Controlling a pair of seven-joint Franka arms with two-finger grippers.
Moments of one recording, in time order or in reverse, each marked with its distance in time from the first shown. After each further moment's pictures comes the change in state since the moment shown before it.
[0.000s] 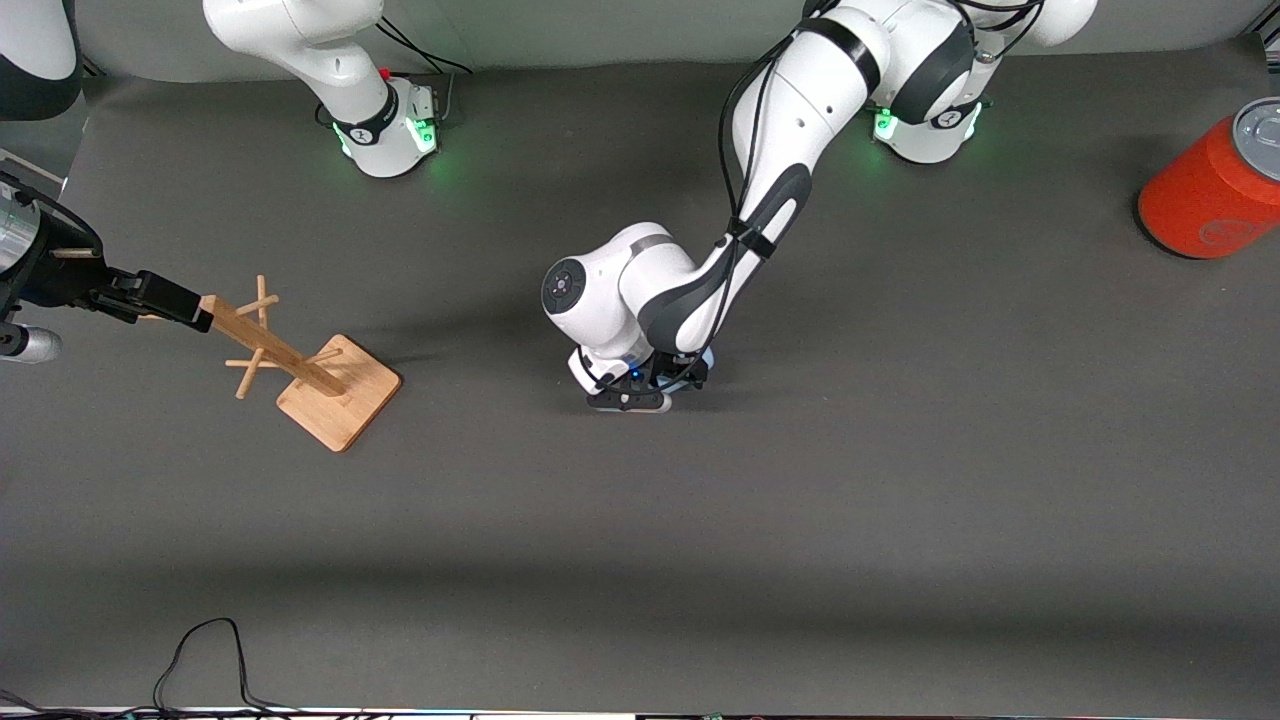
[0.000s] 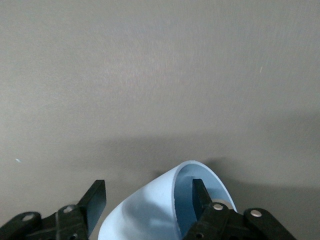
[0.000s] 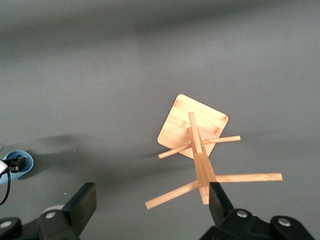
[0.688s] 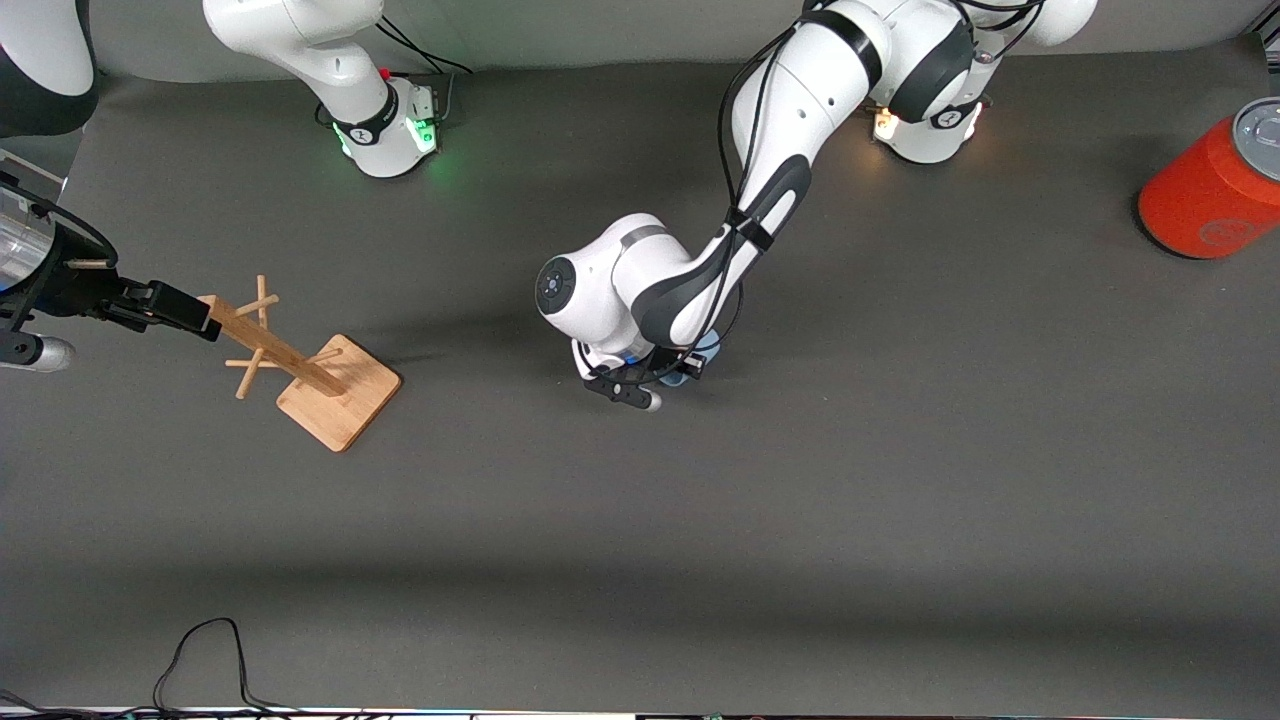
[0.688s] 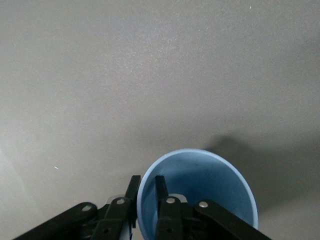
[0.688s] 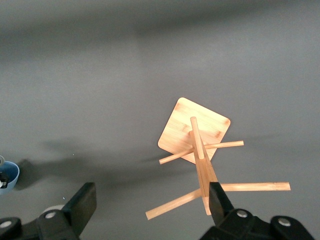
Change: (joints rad) left arm -0.001 -0.014 -0.011 0.041 0.009 -0.128 0.254; right arm 0.002 0.003 0.002 -0.032 0.000 0.039 -0.001
